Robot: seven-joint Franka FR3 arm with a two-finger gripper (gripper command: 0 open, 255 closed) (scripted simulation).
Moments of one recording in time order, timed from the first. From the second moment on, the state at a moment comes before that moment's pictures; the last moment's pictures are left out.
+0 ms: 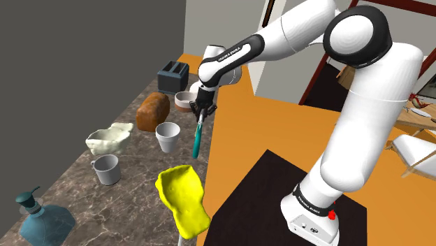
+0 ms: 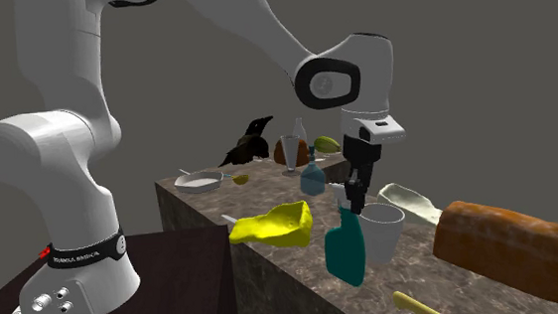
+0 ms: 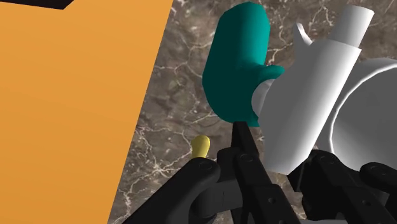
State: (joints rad) arm -0.10 0.22 0.05 -2.13 0.15 2.34 0.51
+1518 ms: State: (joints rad) arm -0.11 0.07 0.05 -2.00 0.13 2.06 0.55
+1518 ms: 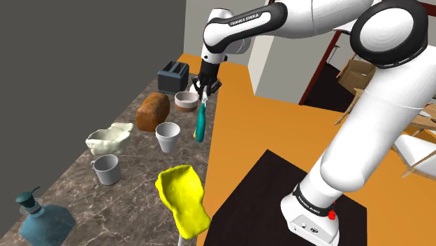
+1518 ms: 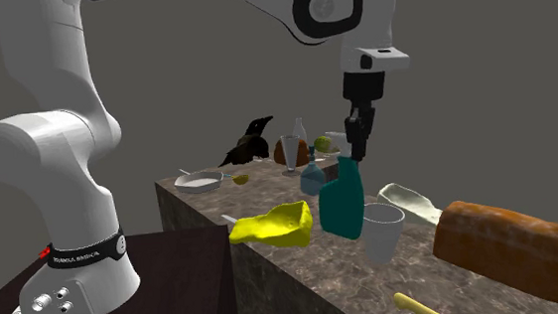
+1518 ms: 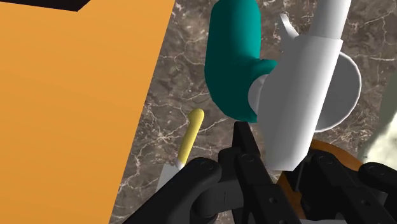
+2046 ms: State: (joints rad) arm -0.10 0.03 0.05 -1.95 0.13 1.97 0.57
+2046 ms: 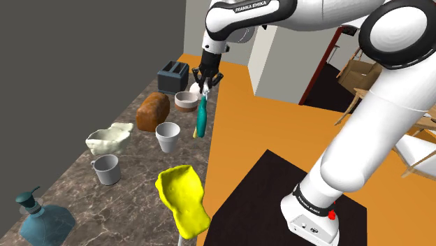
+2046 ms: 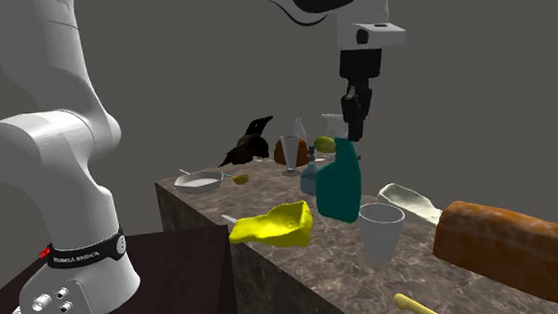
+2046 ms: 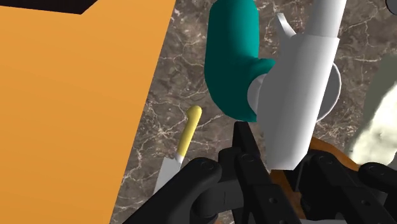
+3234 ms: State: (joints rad) arm 0.06 -0.27 0.25 -2.11 0.19 1.88 0.92
